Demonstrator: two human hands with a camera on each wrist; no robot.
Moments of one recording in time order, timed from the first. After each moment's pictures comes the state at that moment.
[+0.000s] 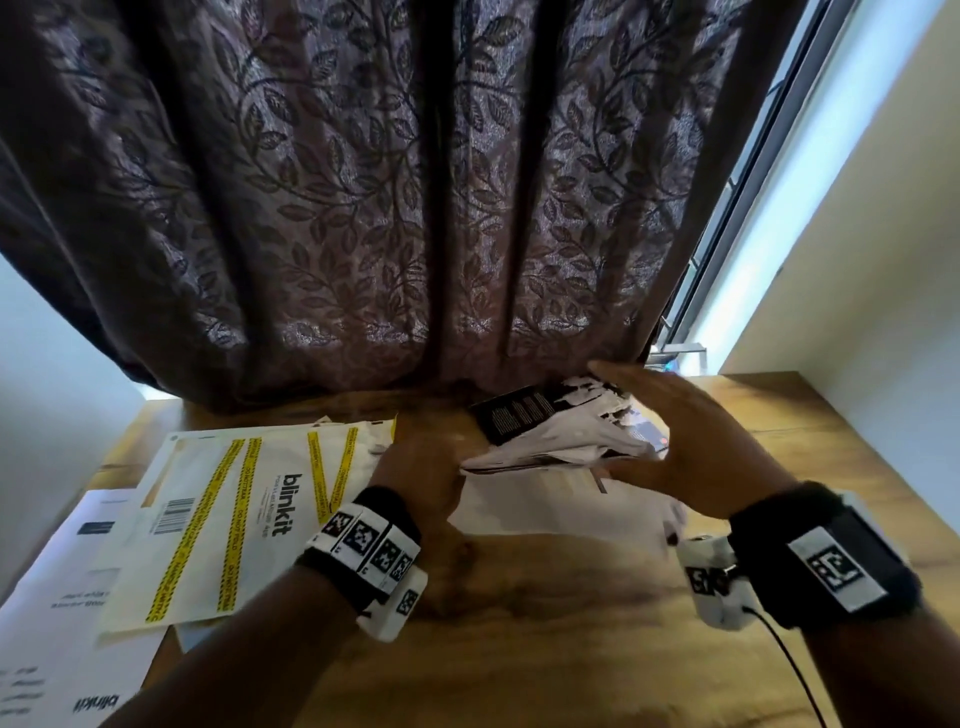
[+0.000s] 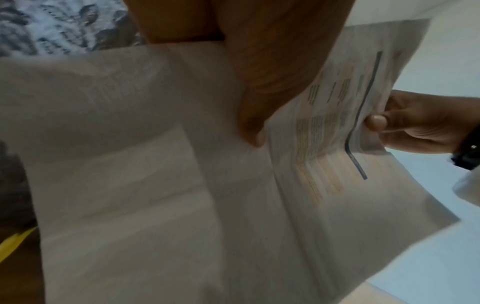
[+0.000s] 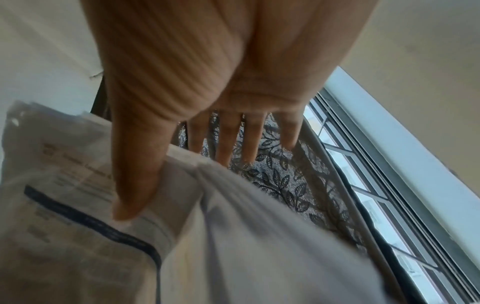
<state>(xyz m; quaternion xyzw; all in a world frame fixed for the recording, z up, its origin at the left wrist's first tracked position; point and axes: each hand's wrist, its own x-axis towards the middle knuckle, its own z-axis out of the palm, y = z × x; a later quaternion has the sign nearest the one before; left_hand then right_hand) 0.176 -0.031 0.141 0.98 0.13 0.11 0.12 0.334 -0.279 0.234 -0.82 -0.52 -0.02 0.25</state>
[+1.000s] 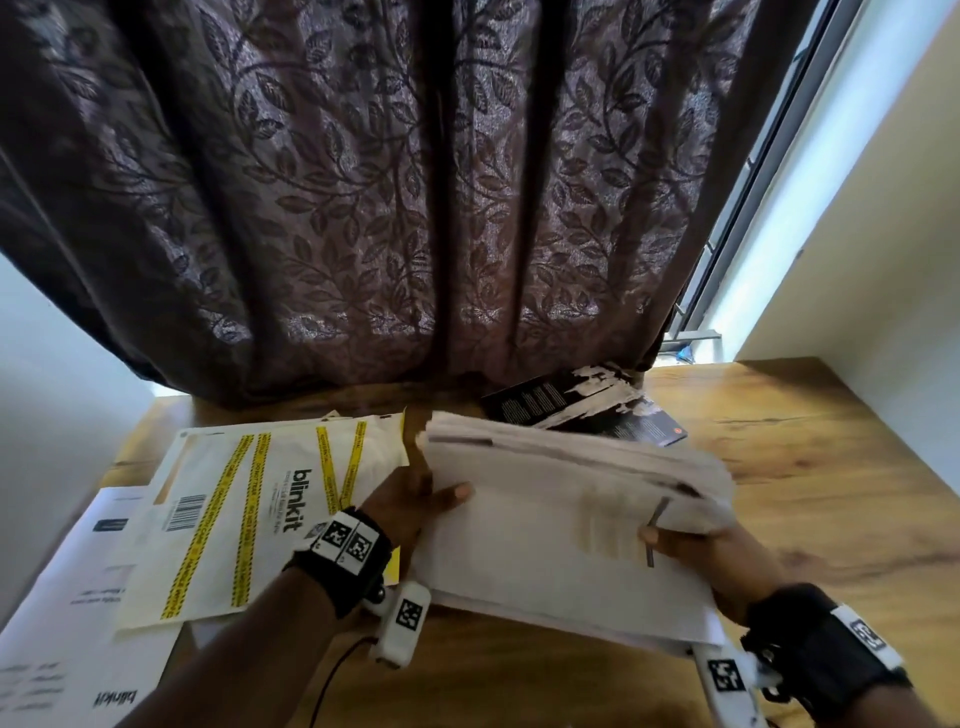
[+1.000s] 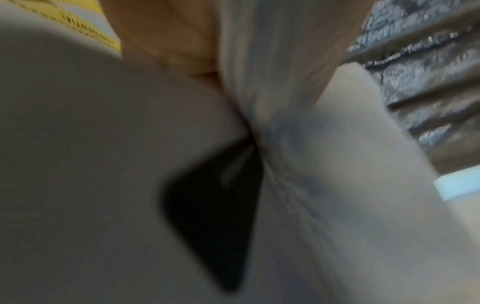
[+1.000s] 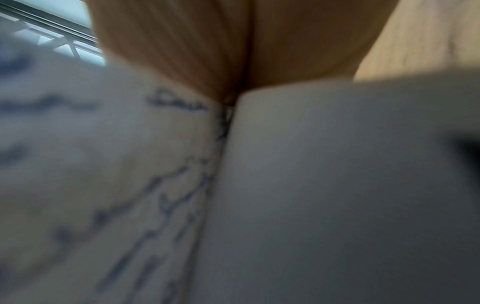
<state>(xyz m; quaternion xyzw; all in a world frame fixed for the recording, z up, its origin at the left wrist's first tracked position) 0.158 -0.002 0.073 0.75 0.30 0.01 0.59 0.324 -0.326 0.103 -0.67 -0.16 0.35 0.63</state>
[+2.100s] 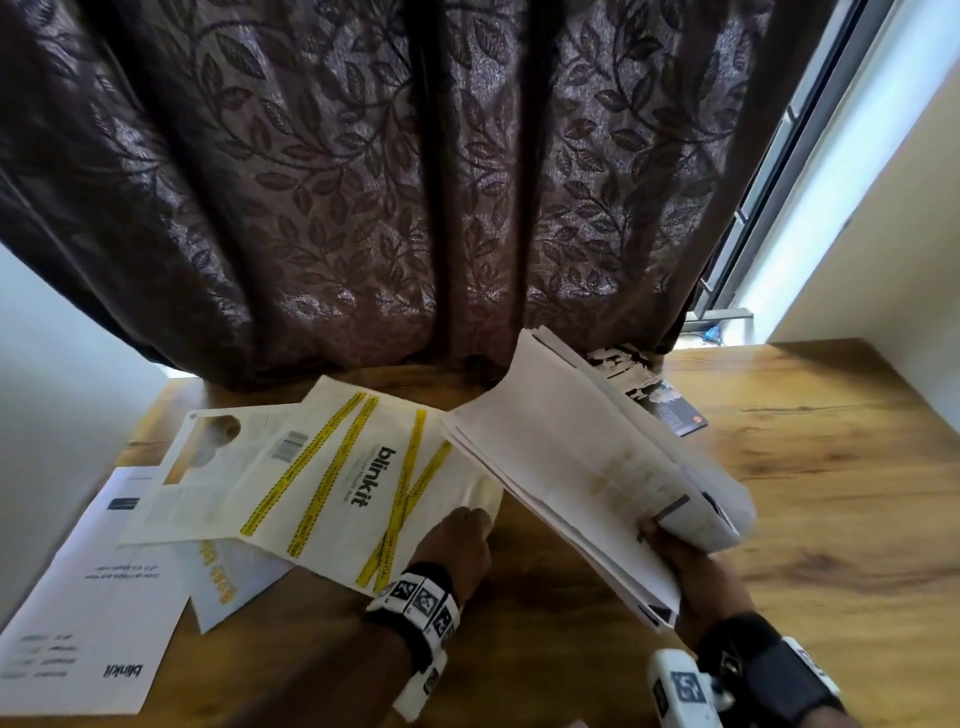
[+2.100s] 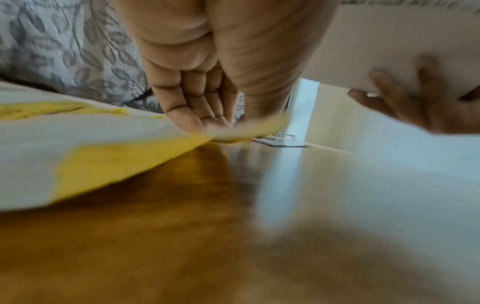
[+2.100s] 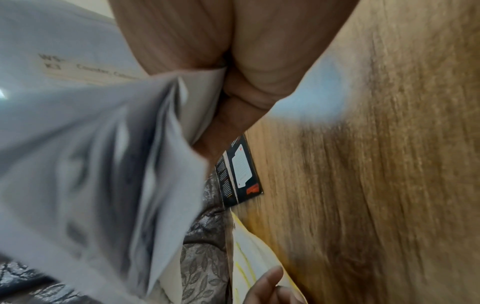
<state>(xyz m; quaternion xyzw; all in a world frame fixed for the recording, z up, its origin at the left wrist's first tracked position) 0.180 -0.074 0.000 0.93 0.28 -0.07 0.23 0.323 -0.311 0.029 -0.55 0.05 0.34 0.76</state>
